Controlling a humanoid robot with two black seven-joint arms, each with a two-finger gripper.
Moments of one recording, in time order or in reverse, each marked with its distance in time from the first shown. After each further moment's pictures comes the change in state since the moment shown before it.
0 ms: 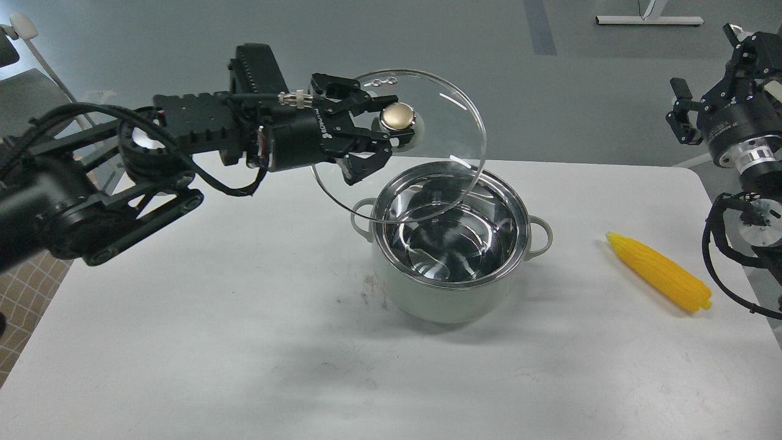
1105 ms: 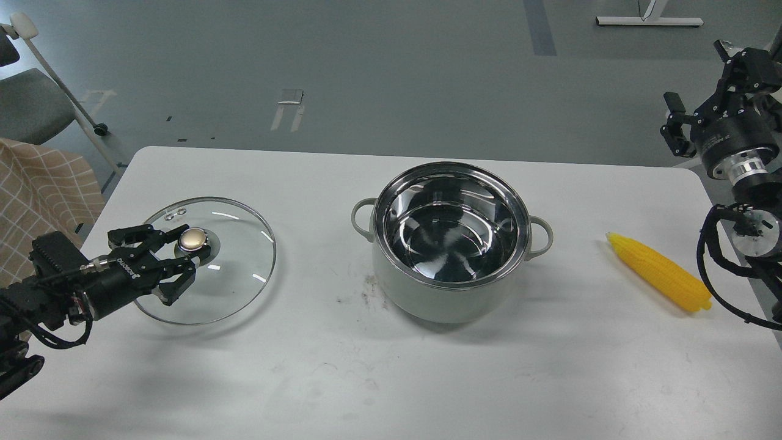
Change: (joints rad) left arm 0.671 0.029 -0.073 0.486 -0.078 0.605 -0.082; right arm -0.029 0.019 0.000 -0.002 -0.003 0.000 0.000
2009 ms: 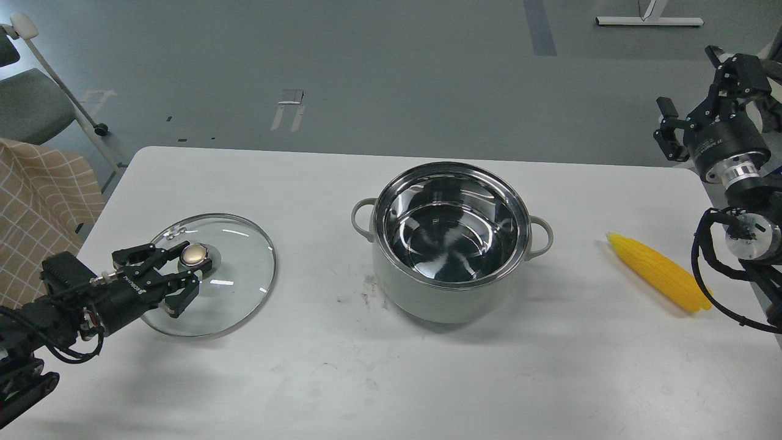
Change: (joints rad) left arm 0.023 -0.063 0.013 0.082 -0.047 0.006 0.000; right arm -0.008 0.005 -0.002 0.000 -0.002 0.000 0.000
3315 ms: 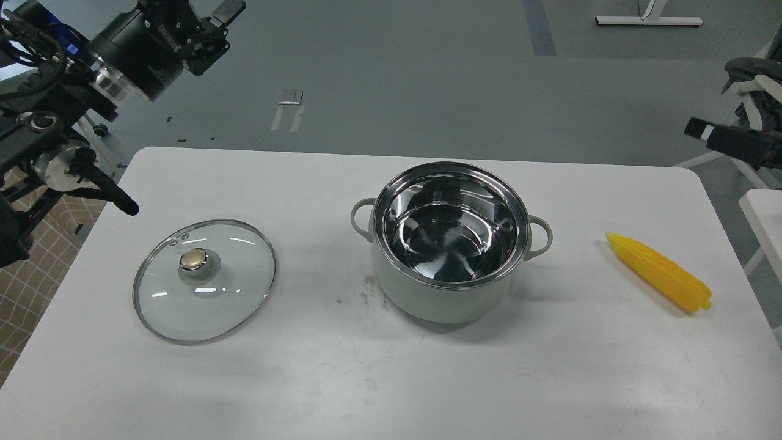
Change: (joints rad) left arm -0.579 -0.039 -0.096 -0.271 -1.530 -0.759 0.023; right arm 0.052 -0.585 -0.187 0.420 -1.428 0.009 0.000
